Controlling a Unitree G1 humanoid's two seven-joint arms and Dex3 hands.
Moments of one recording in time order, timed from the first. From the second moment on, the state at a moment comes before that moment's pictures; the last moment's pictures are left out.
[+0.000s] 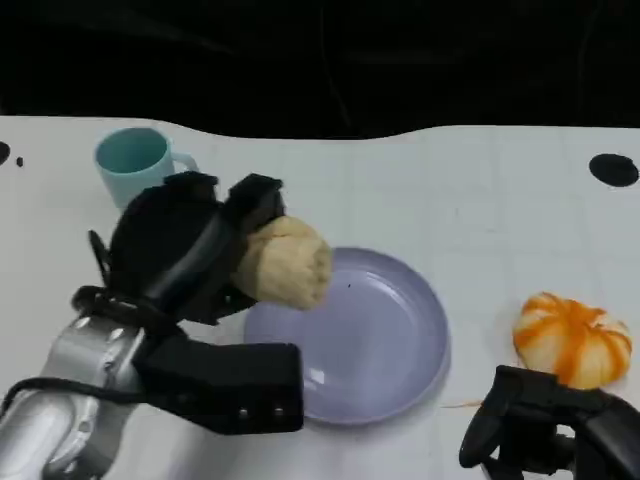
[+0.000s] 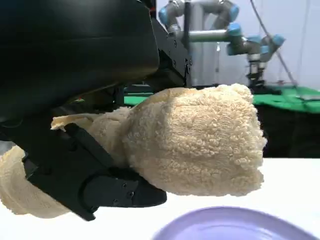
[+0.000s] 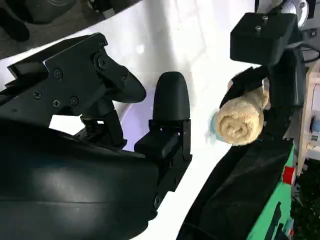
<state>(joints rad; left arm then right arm) -0.32 0.36 -0.36 -0.03 0.87 -0.01 0.09 0.48 -0.26 0.11 -0.80 0.08 0.35 0.27</state>
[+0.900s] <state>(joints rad) -0.46 0.20 -0.51 0.18 0.81 -0.01 -0.14 0.47 -0.26 0.11 -0.80 0.07 0.34 0.27</state>
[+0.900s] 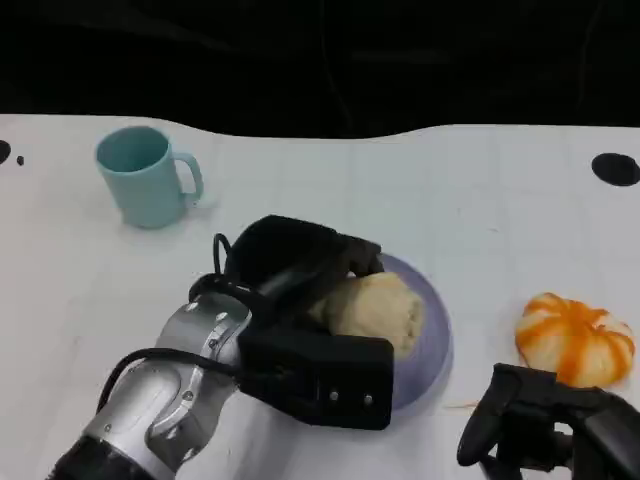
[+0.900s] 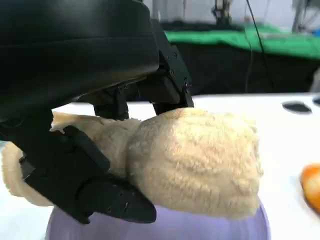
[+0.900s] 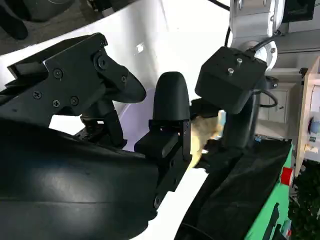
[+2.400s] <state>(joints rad) 0.22 0.05 0.02 -0.66 -0.18 0.35 -0.22 0.46 -0.26 0.11 -0.78 0.08 0.34 0.26</state>
